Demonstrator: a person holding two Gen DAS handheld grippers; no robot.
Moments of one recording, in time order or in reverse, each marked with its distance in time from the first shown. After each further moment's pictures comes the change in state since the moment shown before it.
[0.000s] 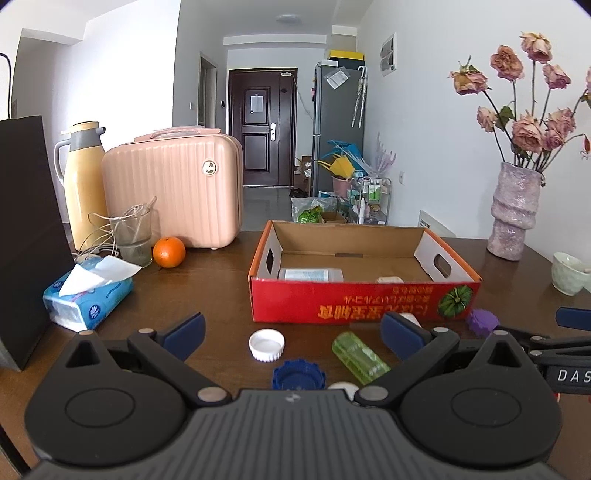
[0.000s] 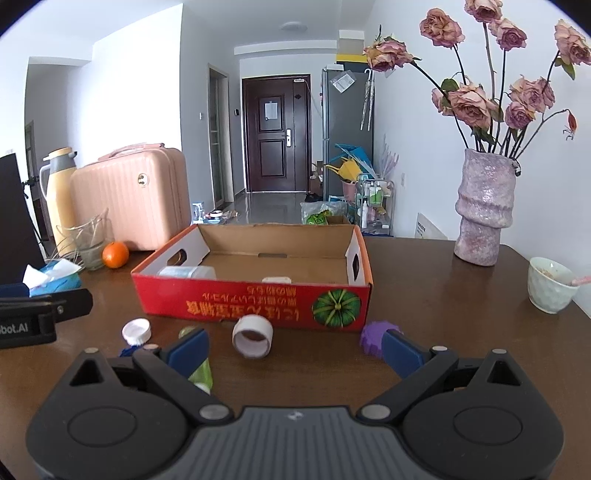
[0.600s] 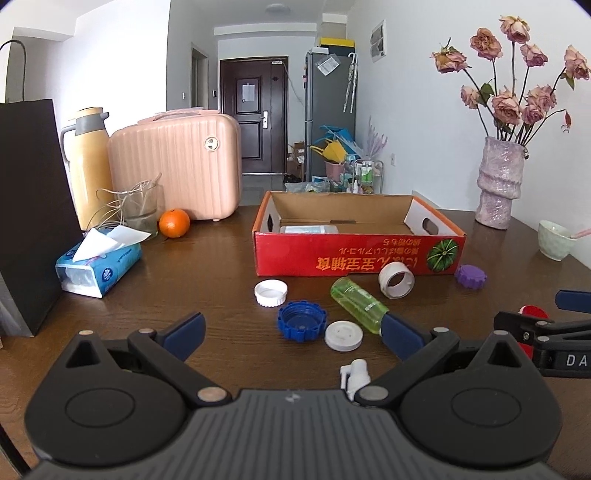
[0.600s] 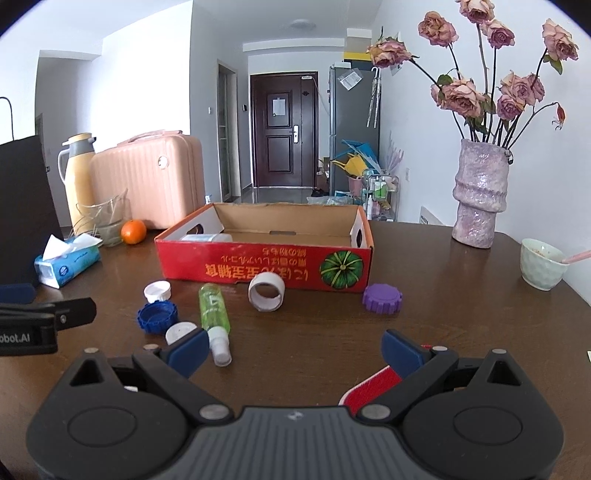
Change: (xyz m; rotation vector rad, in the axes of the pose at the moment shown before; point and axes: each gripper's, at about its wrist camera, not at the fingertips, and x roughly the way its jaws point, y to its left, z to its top) left arm -0.034 0.009 -0.041 0.024 0.044 -0.015; right arm -0.037 0.009 -0.041 -0.021 0.014 0.019
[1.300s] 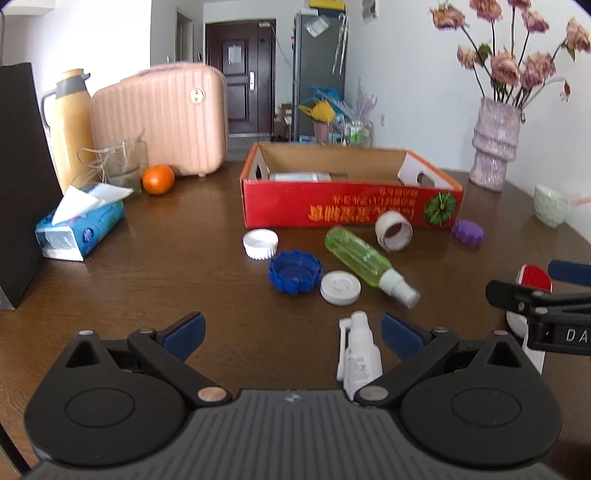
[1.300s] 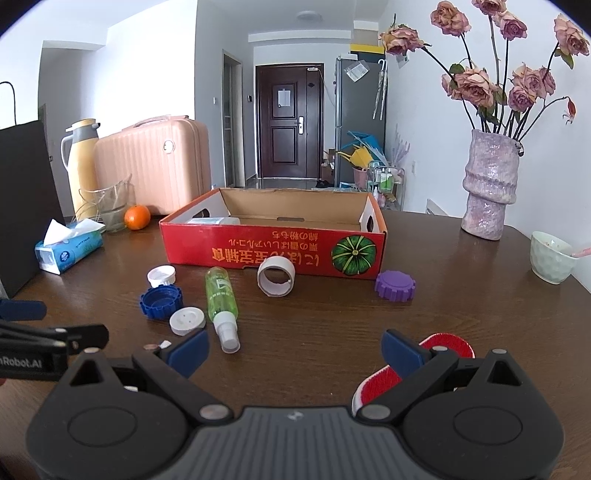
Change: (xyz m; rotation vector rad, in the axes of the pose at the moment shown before) left arm 0.024 0.002 -0.019 0.023 0.148 -0.047; right arm 0.013 0.007 -0.010 -0.012 0.030 0.005
